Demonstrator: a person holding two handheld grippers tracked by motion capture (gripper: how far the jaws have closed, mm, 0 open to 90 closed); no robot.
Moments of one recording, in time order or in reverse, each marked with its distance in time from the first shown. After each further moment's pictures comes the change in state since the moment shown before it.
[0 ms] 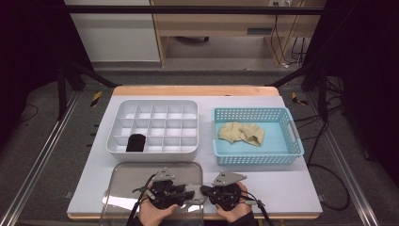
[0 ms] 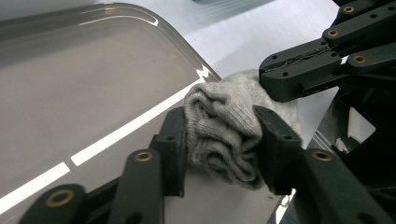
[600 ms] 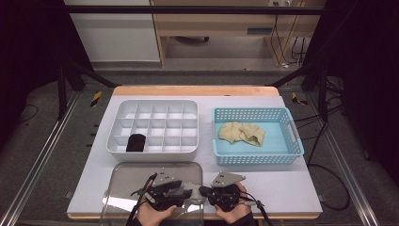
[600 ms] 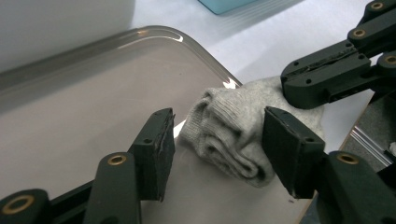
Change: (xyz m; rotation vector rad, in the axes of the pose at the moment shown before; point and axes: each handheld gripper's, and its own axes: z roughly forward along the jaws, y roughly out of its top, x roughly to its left) left arm -0.007 -0.001 -0.006 -0.035 0.138 0.098; right arm 0.004 0.002 -0.001 0.000 0.007 -0.019
